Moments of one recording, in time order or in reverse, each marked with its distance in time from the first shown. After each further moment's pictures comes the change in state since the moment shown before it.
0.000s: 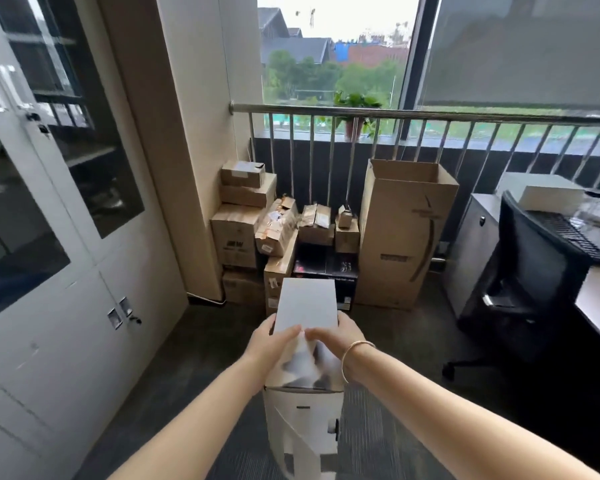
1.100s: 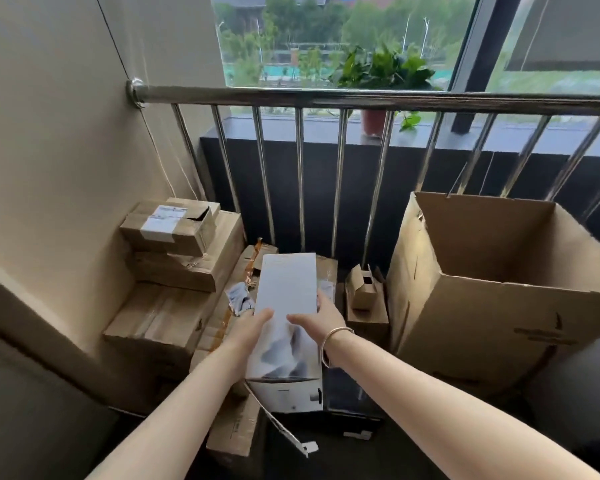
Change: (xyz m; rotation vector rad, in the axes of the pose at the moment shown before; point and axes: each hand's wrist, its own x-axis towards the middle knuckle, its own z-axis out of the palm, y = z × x) left_hand 0.870 0.198 0.047 0.048 0.160 -0.265; right_hand 0.868 -0.187 -0.078 0.055 -0.104 0.005
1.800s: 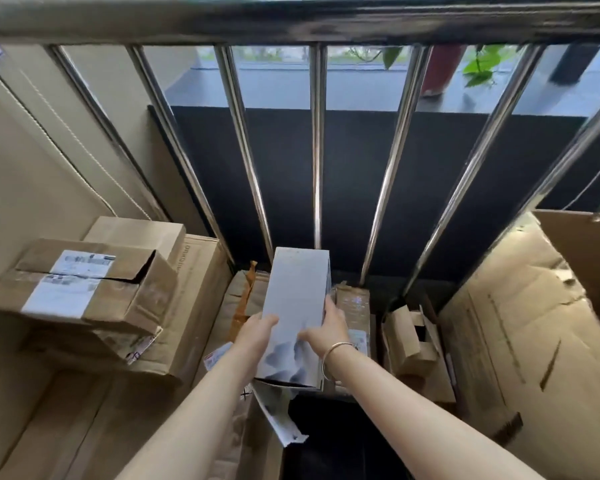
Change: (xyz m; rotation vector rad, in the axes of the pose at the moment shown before) left_hand 0.369 0.067 0.031 0.090 0.000 -0.168; right_hand 0.362 0.013 0.026 -0.105 0.101 0.206
